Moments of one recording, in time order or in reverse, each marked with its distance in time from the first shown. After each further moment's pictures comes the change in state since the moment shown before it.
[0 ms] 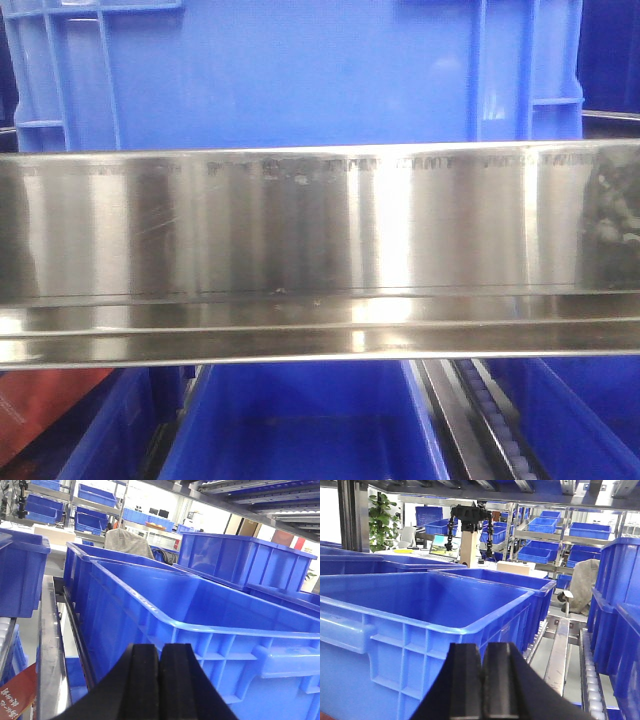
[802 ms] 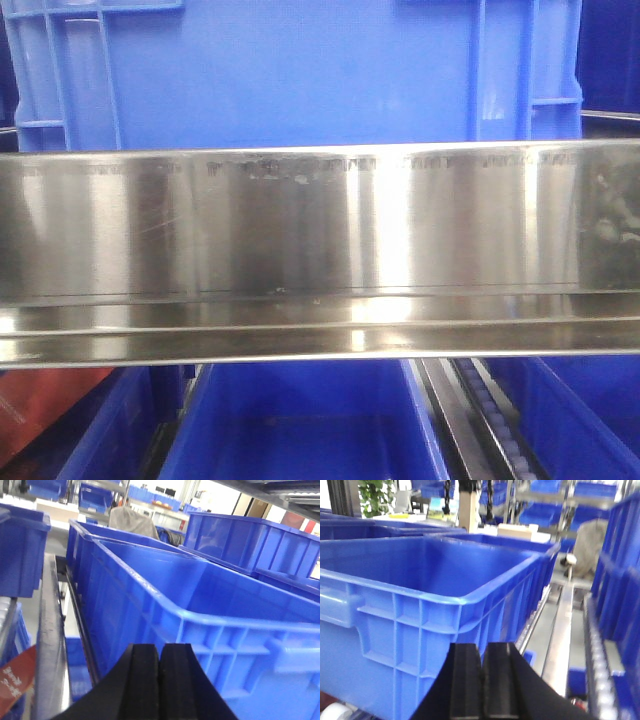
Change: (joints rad) left arm 0.000 0.067 -0.010 -0.009 0.006 -0.004; right arm 0.000 0.093 -0.003 0.002 0.030 0.020
